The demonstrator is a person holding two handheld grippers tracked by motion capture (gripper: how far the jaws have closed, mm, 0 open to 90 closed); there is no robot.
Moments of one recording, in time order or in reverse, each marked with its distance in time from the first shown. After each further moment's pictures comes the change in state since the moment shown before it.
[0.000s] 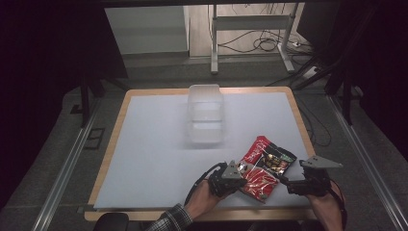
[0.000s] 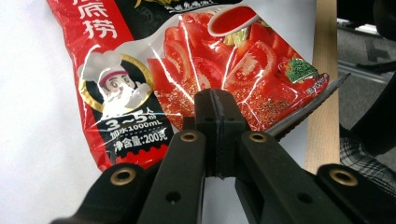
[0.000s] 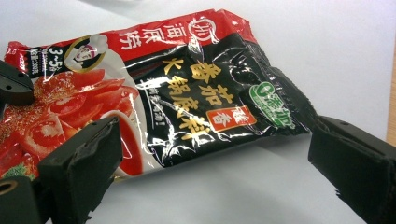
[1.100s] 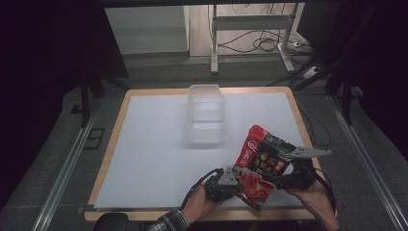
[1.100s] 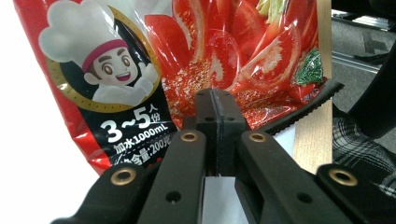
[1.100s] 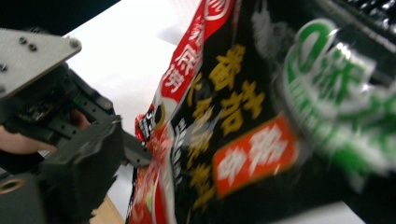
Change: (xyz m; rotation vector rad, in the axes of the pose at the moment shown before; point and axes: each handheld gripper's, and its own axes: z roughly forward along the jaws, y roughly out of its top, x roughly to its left) left arm -0.007 -0.016 -0.002 0.016 -0.008 0.022; right arm 0.028 0.045 0.011 -0.044 0.329 0.067
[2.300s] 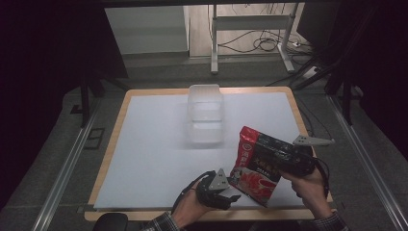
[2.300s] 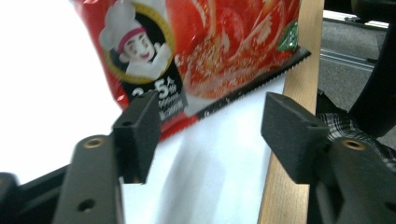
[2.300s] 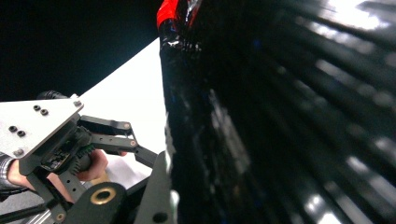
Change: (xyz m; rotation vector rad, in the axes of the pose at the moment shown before) left arm -0.009 -0.004 -0.037 -0.008 0.072 0.031; right arm 0.000 0.029 -0.006 -0.108 0.104 0.091
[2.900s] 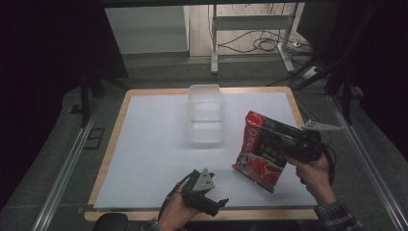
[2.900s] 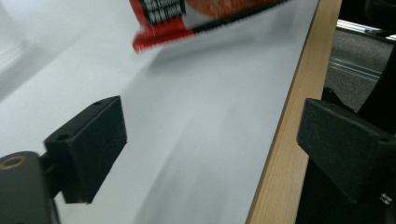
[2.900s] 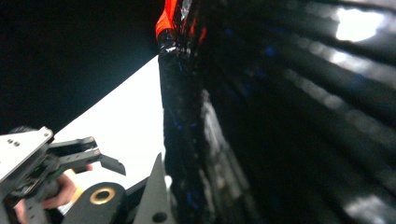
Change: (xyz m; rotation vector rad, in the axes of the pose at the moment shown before) left arm 0.003 -0.018 -0.034 -0.016 0.062 -0.084; right arm -0.012 0.037 -0.011 -0.069 -0.057 0.015
